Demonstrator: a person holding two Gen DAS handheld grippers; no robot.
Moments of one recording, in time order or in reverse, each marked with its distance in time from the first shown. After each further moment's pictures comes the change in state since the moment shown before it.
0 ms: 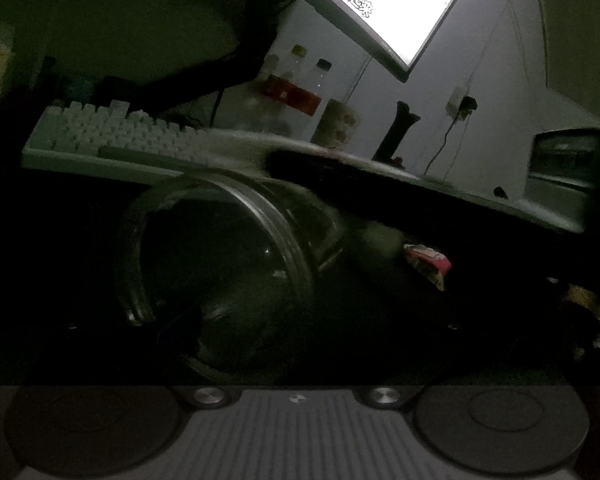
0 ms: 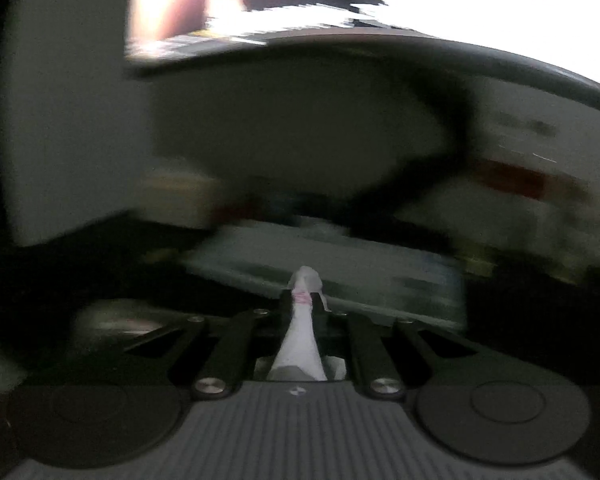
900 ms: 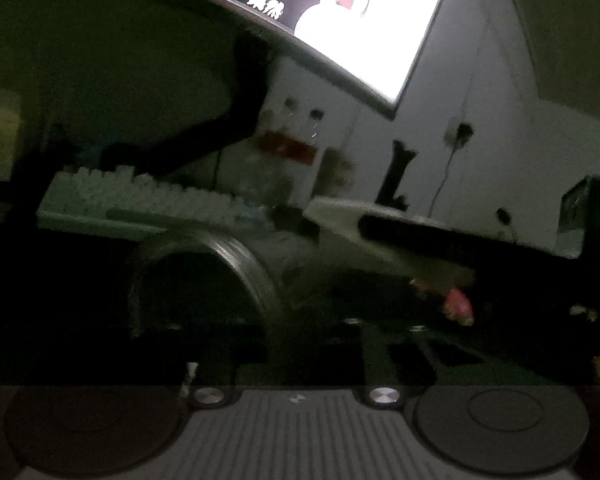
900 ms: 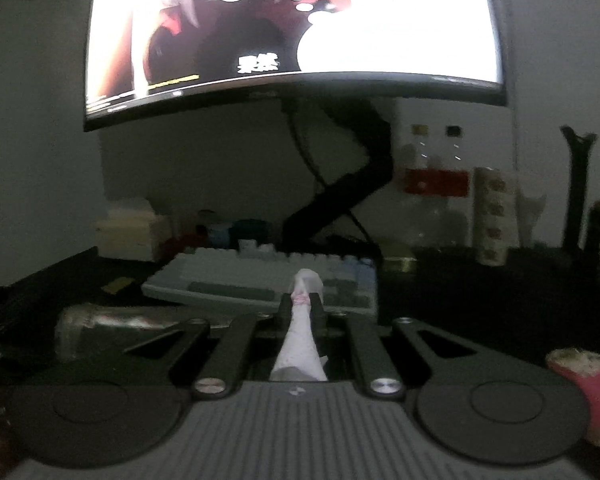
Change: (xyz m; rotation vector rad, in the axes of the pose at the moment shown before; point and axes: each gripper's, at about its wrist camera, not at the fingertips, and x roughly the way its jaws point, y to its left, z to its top) left arm -0.008 -0.031 -0.011 0.089 -0.181 0.079; right arm -0.062 -0.026 -0.019 0.095 -0.108 -0.109
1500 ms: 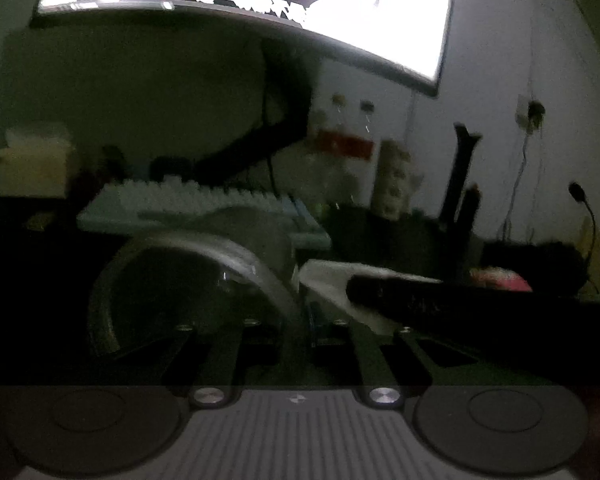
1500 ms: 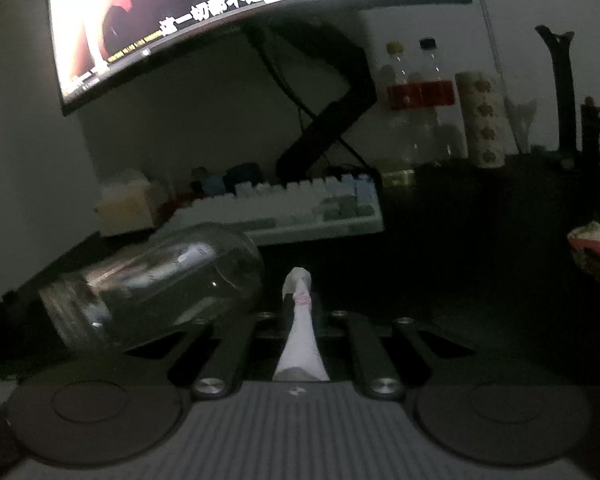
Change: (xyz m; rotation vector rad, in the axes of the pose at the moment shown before) left arm 0.053 -0.084 -0.017 0.055 -0.008 0.336; right arm 0.004 -0.006 -0.044 0.180 0.137 0.017
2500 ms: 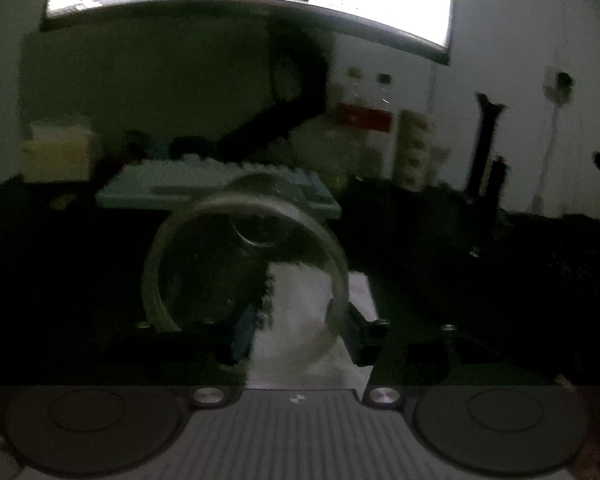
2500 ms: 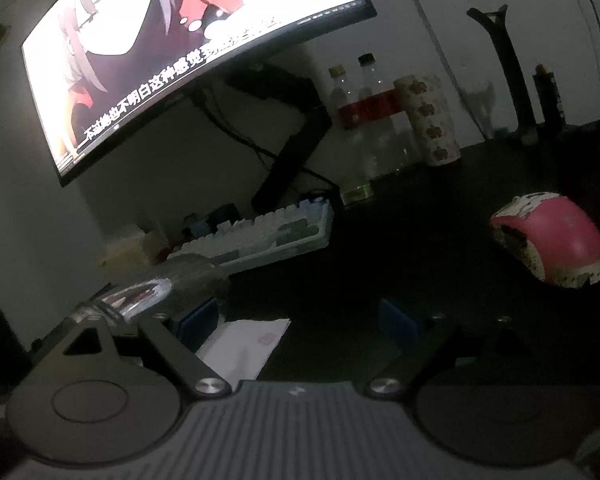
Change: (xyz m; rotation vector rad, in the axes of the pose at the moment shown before) left arm -0.005 -0.042 -0.011 0.006 0.070 0.115; right arm -0.053 -0.077 -0.010 0.162 -0.089 0.082
